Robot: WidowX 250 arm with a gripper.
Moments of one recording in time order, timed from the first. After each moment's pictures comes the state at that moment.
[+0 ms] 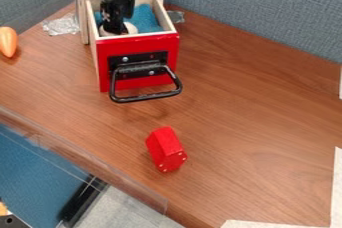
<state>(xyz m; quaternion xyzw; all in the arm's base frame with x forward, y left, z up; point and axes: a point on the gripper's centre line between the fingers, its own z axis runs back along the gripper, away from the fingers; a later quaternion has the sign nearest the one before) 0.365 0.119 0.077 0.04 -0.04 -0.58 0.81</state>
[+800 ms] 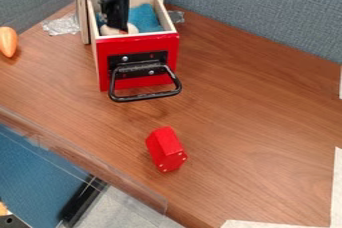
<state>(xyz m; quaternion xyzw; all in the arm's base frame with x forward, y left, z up) 0.360 0.118 0.090 0.02 -0.07 -0.58 0.81</state>
